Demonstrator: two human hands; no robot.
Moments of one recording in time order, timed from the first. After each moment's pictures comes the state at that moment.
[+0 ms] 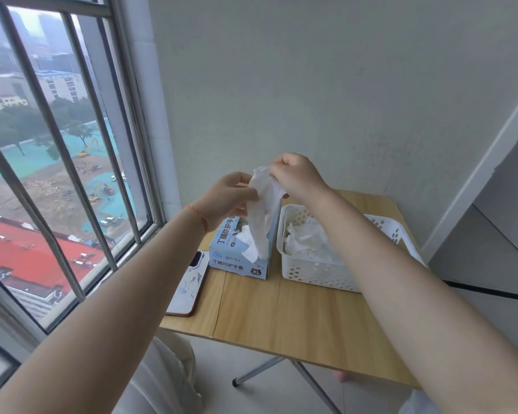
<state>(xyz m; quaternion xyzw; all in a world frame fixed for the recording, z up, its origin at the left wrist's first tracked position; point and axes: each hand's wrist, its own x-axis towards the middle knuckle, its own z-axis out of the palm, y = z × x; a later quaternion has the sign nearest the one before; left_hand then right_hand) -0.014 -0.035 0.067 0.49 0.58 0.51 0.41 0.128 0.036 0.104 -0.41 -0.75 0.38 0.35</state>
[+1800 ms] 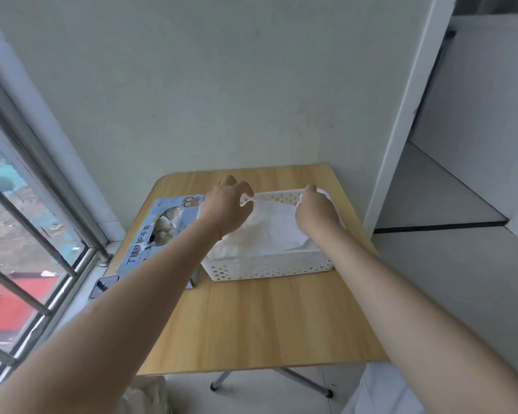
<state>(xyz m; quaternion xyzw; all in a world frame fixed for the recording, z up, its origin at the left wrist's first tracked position) 0.113 0.081 0.003 0.71 0.66 0.24 0.01 0.304 0.098 0.007 -0.67 -0.70 0.17 0.19</state>
